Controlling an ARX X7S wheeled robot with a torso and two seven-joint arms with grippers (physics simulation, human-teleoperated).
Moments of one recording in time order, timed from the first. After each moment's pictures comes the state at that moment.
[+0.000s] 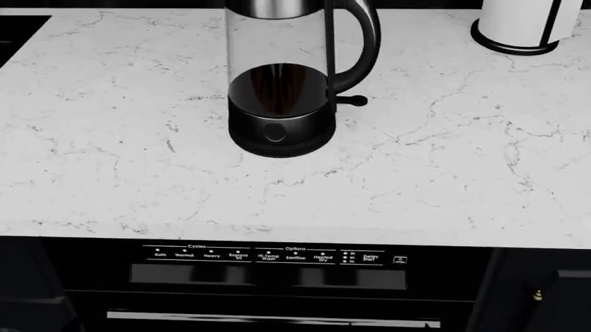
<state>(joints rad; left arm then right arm) -0.03 -0.13 0.23 0.00 -0.10 -0.05 -0.21 0.02 0.15 -0.15 0.01 0.13 0.04 0.14</state>
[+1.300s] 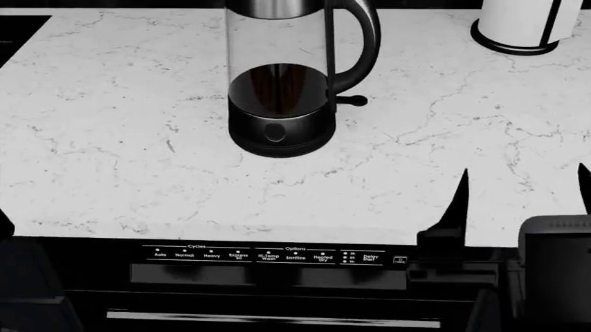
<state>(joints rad) -0.37 -0.38 -0.17 0.71 -0.50 -0.87 -0.33 0.32 0.44 0.08 -0.78 0.32 0.90 0.22</state>
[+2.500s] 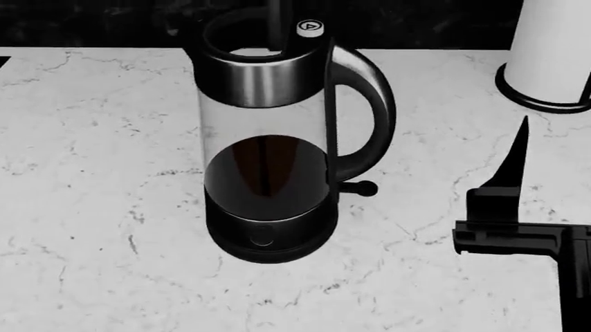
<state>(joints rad) -0.44 -0.44 -0.21 0.77 -0.57 -0.96 -0.36 0.42 0.50 0.19 -0.87 0.38 0.99 0.23</state>
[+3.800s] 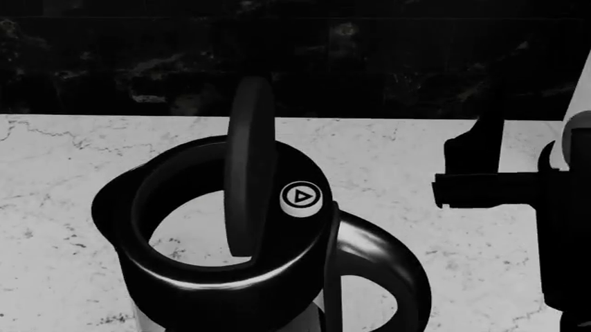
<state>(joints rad) -0.43 -0.44 -0.22 0.77 -0.59 -0.95 -0.38 0.63 0.51 0.06 -0.80 0.40 1.11 0.27</state>
